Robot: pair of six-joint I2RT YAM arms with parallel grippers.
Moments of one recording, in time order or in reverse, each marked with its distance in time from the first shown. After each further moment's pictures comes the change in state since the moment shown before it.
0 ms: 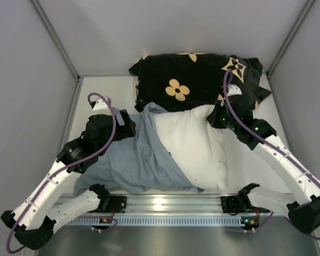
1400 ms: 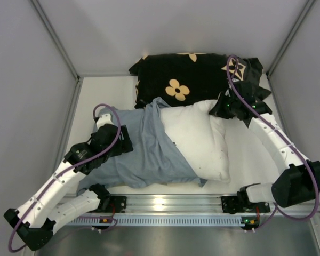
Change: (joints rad) left arm 0.000 -0.010 -0.126 -0.232 0.047 -0.172; right arm -0.272 0.280 0.109 -0.020 -0.301 0.012
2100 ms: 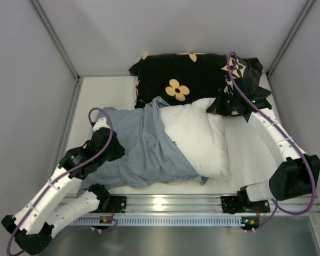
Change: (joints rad) left arm 0.000 -0.051 -0.021 -0.020 0.092 -0.109; right arm -0.032 0.064 0.062 -0.013 -0.136 -0.008
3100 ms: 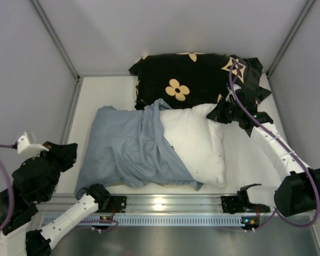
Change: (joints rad) left arm 0.000 -0.336 0.470 -0.312 -0.384 -0.006; right arm -0.001 -0.149 -0.233 0.188 -0.029 0.009
